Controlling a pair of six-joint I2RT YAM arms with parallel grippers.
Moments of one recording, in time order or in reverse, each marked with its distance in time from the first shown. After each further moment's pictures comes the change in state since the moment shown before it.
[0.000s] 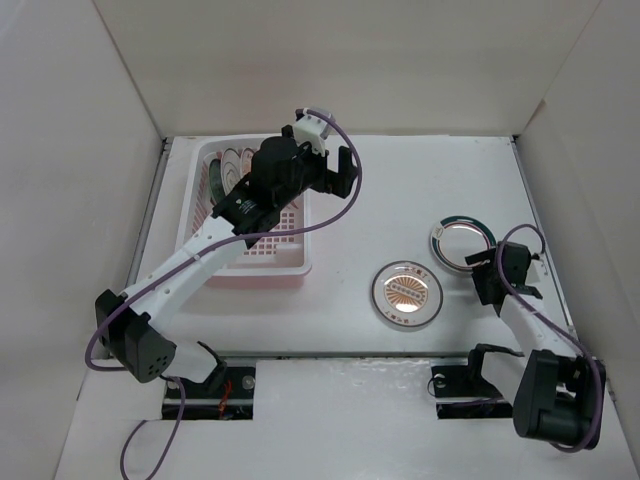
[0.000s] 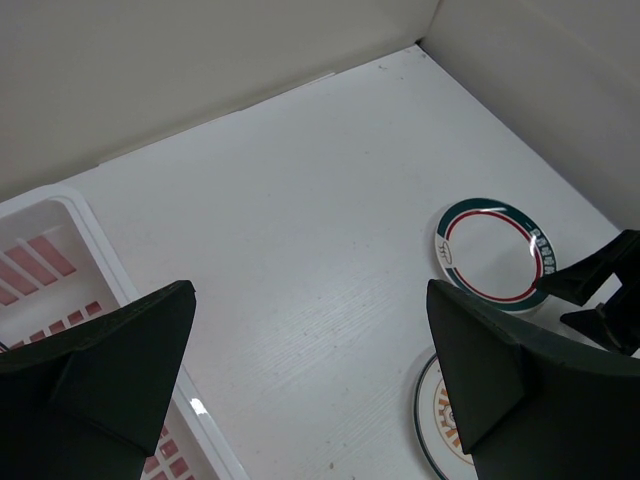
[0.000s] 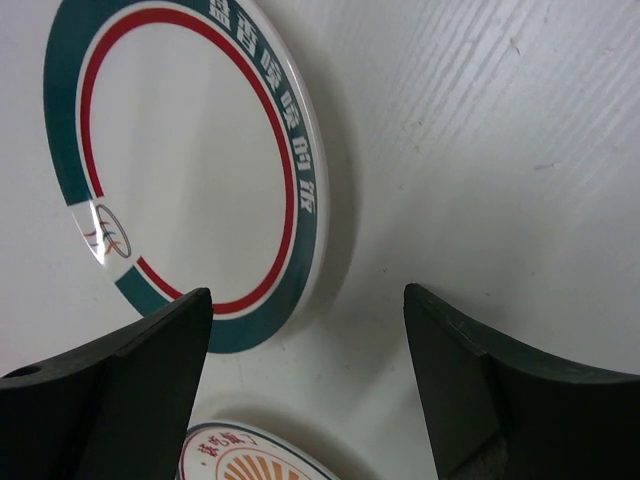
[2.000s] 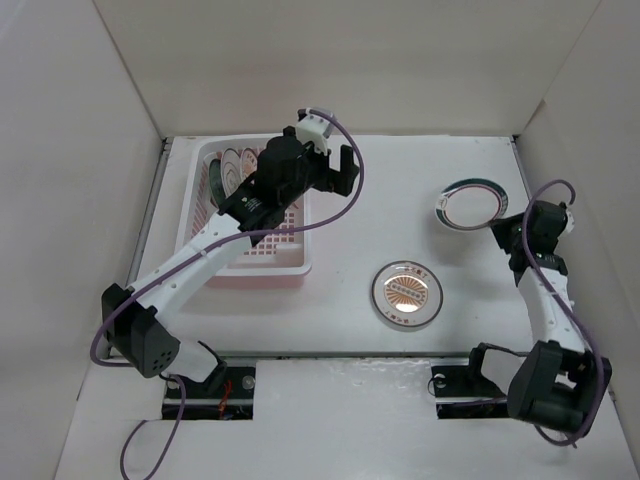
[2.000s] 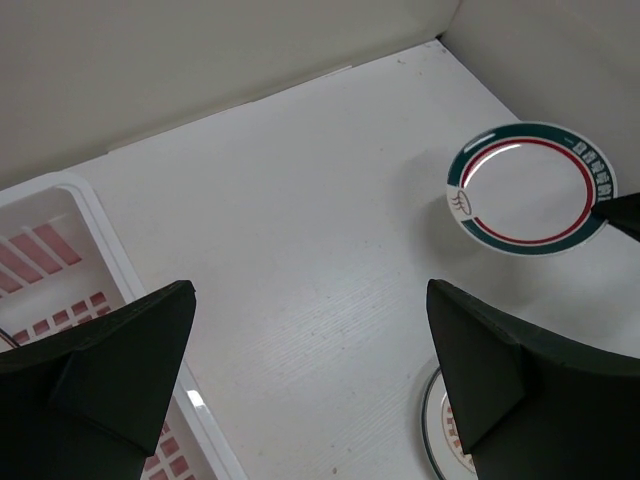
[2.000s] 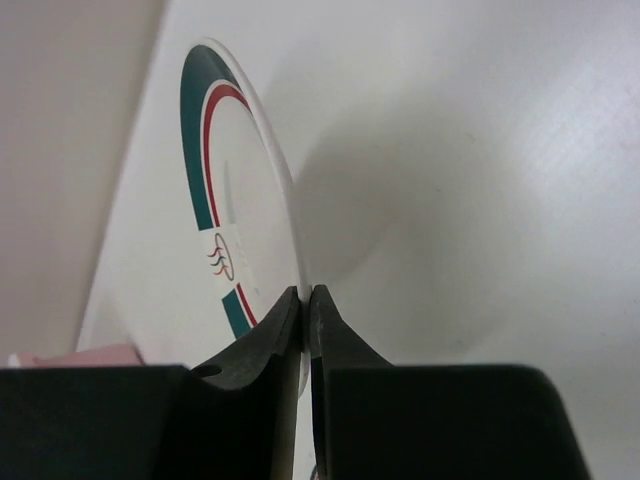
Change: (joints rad) left arm 0.000 0.032 0.000 0.005 -0.049 -0.008; right arm -0.114 0.136 0.323 0.037 -0.185 -0.127
